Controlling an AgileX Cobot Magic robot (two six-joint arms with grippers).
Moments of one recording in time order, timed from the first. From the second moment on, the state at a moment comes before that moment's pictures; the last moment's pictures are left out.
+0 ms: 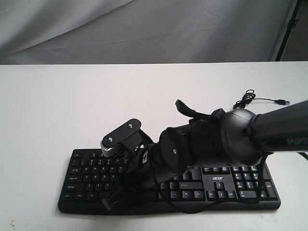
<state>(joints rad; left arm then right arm) 0.01 0.00 0.00 0.02 0.28 -0.12 0.88 1.95 -1.02 0.44 0.23 -0.34</state>
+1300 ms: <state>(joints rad) 0.01 0.00 0.00 0.02 0.28 -0.12 0.78 1.98 -1.16 0.42 0.32 -0.34</state>
